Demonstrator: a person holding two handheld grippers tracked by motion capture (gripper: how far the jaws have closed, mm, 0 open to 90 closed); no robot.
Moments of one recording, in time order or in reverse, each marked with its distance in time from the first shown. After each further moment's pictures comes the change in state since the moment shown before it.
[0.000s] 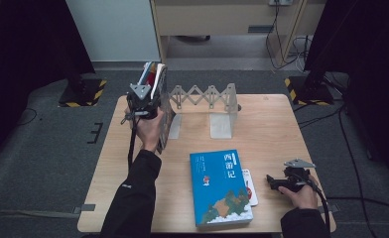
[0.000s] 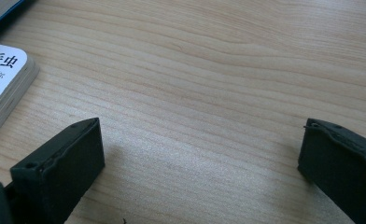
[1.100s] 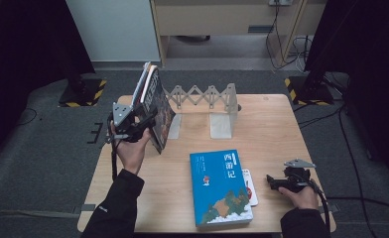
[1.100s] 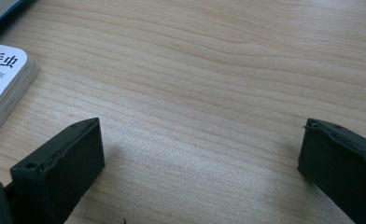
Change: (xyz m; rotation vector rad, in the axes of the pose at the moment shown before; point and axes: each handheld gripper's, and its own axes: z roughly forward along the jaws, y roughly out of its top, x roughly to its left) left arm 0.025 -0.025 -0.073 -0.100 -0.209 -0.055; right arm 0.000 0.000 0.000 0.001 0.000 -0.002
